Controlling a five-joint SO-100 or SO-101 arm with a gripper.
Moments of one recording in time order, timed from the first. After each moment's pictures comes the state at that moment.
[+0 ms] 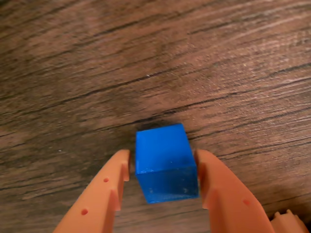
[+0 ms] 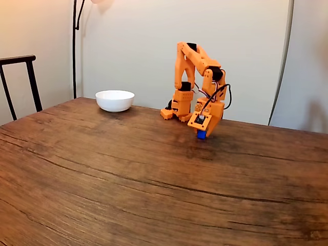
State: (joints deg) arm -37.9 102.0 131.9 58.5 35.3
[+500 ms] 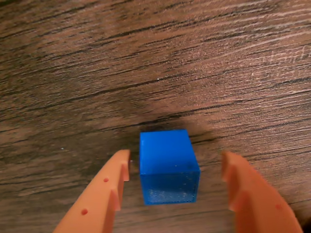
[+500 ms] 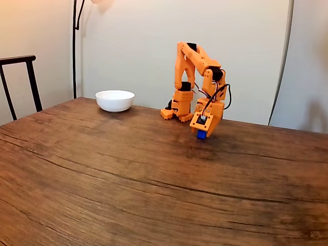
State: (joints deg) arm -37.9 102.0 131.9 57.8 38.7
